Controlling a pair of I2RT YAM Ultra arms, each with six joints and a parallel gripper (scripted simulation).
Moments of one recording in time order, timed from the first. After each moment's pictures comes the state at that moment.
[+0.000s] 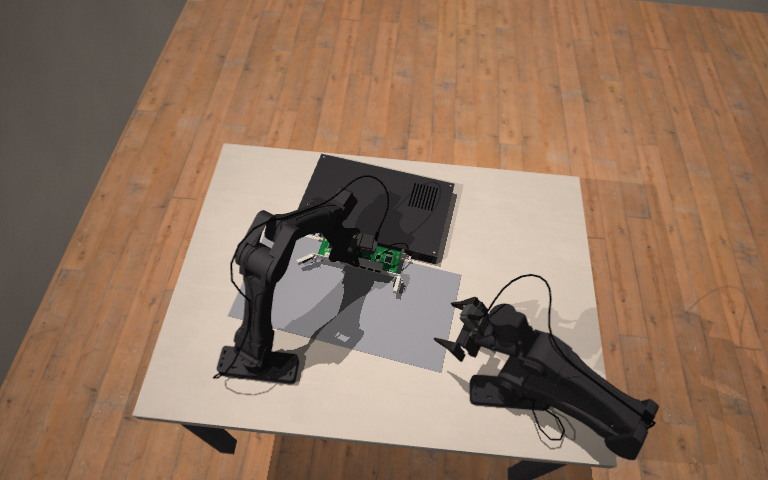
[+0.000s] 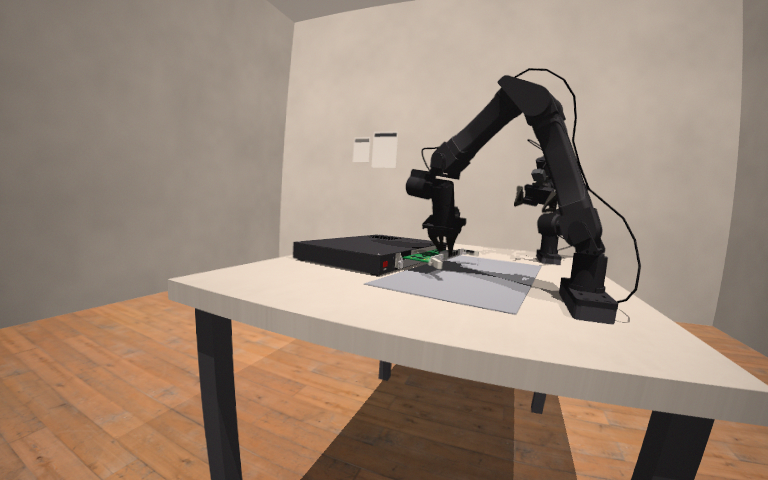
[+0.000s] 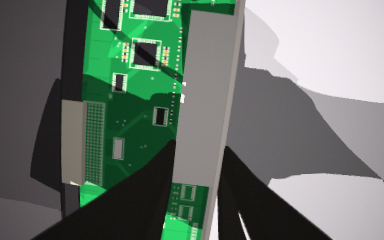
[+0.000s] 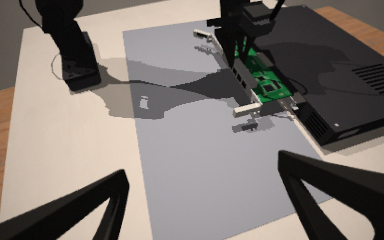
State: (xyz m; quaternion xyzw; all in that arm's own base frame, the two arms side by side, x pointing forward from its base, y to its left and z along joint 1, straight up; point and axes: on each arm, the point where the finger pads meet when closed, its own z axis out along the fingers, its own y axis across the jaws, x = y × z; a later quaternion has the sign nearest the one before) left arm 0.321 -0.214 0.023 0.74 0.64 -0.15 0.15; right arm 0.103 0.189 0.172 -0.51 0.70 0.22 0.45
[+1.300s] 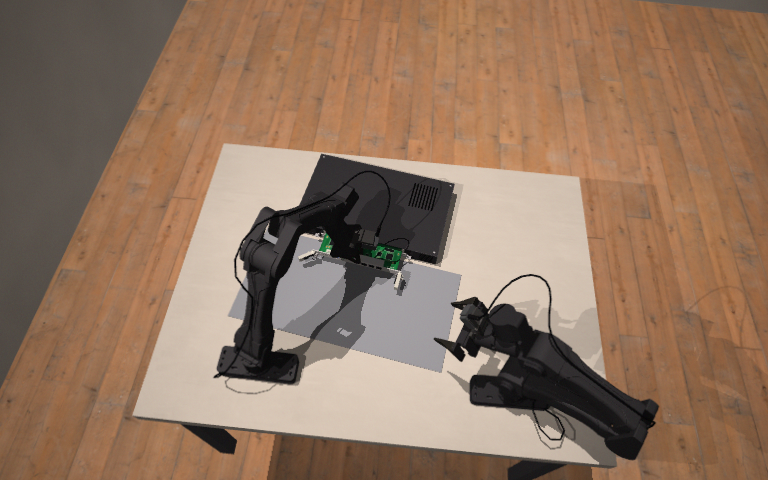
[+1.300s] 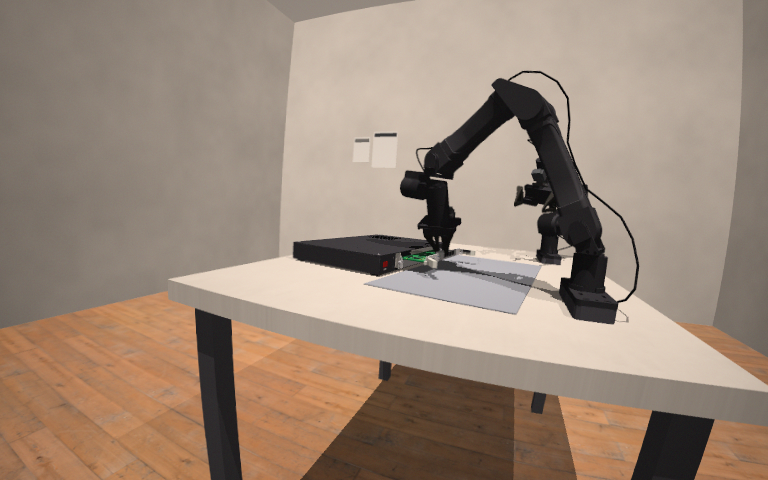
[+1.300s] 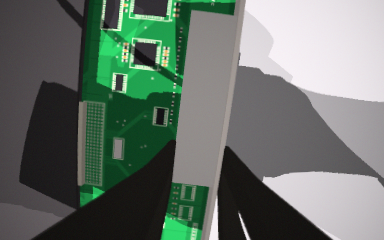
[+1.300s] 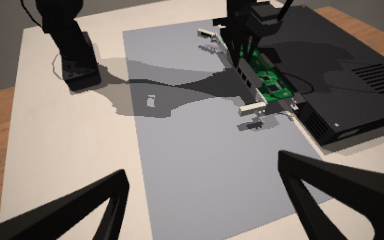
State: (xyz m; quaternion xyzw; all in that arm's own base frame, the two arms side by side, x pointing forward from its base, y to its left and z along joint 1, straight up) left arm 0.333 -0.216 0.022 0.74 0.64 -0.16 0.14; right arm 0.103 0.189 0.172 -0.51 0.70 0.22 0.45
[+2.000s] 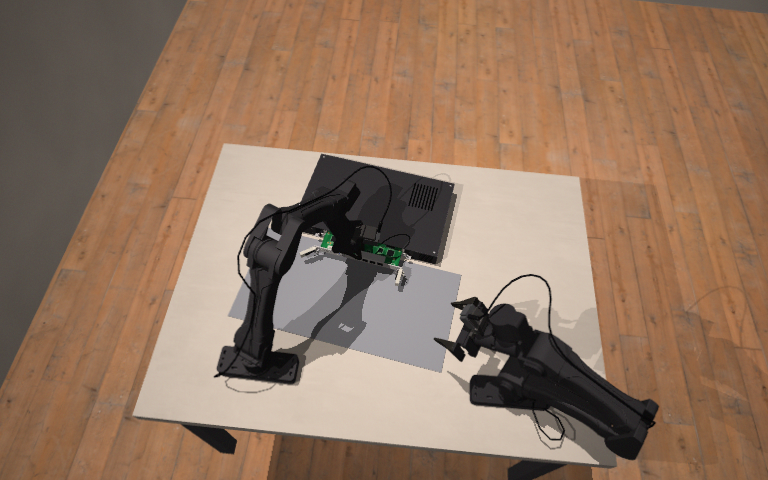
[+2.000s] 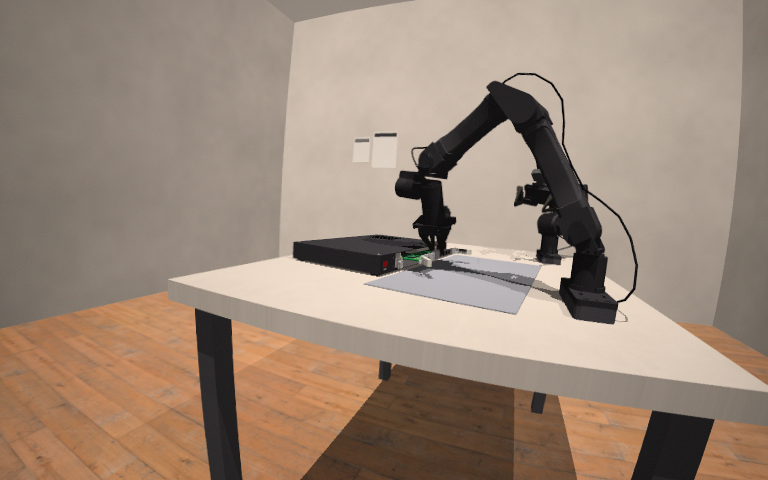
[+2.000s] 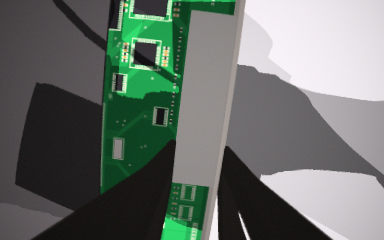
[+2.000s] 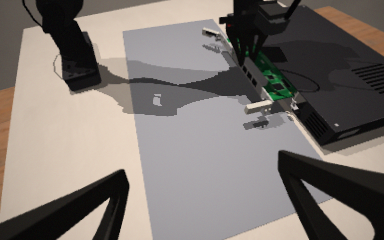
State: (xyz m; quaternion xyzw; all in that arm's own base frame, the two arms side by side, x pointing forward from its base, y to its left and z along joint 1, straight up) left arm 0.345 -0.218 0.022 0.74 0.64 -0.17 0.14; right arm 0.103 0.189 0.172 -0.51 0.70 0.22 0.45
